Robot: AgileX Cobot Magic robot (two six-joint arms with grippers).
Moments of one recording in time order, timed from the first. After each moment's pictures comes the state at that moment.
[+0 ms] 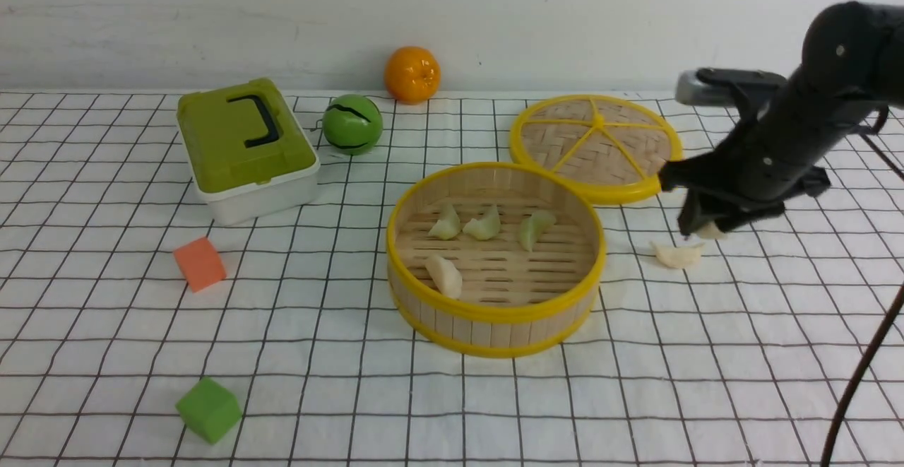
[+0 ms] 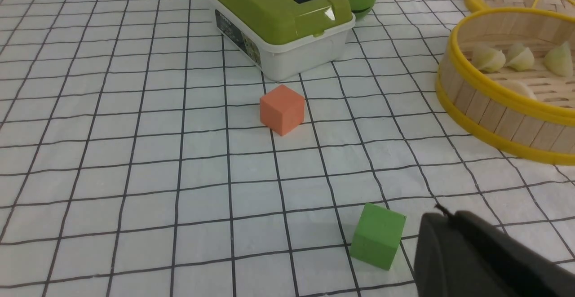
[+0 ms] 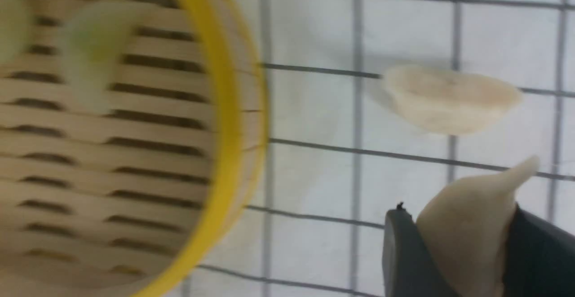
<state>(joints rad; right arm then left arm) 0.15 1.91 -1.59 0.24 0.92 0.01 -0.60 0.21 -0.34 0.65 0.66 -0.72</state>
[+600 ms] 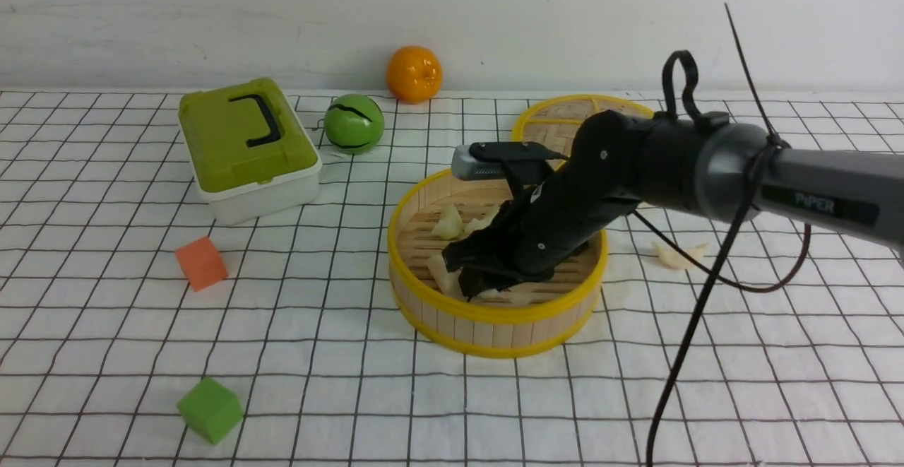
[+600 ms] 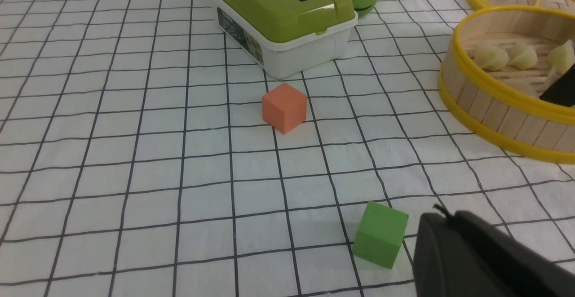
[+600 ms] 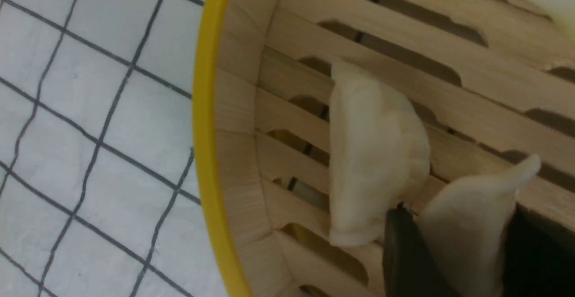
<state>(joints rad) 0.48 2.11 -1.59 0.46 0.61 -0.12 -0.60 0.21 -0.34 0.65 0.66 -0.72</state>
